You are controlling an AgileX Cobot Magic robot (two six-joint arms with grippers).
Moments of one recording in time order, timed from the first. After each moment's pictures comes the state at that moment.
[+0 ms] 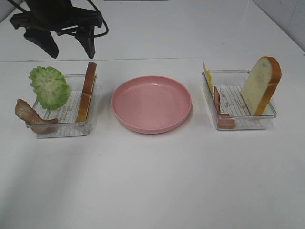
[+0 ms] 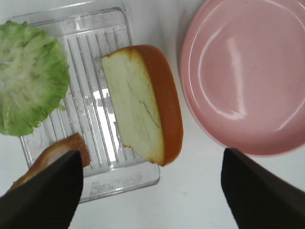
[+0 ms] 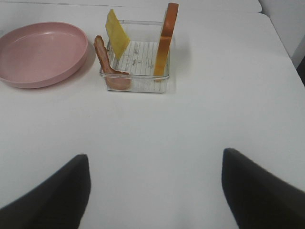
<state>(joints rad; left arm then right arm) -0.34 2.06 -1.91 -0.07 1.21 -0.20 -0.05 0.00 -0.51 0.15 1.08 -0.17</state>
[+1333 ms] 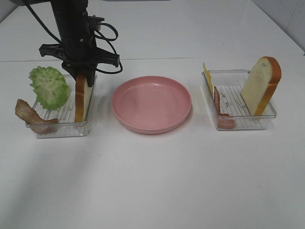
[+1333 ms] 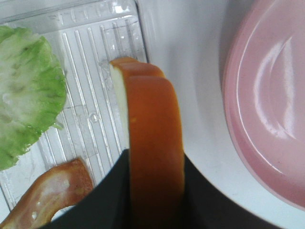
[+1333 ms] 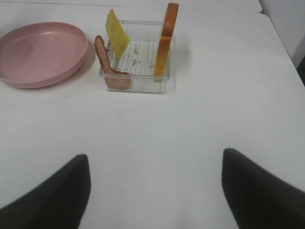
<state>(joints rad) -0.39 2.30 -2.02 0.07 1.22 -0.28 -0.05 0.00 -0.51 0.15 1.08 -0.17</state>
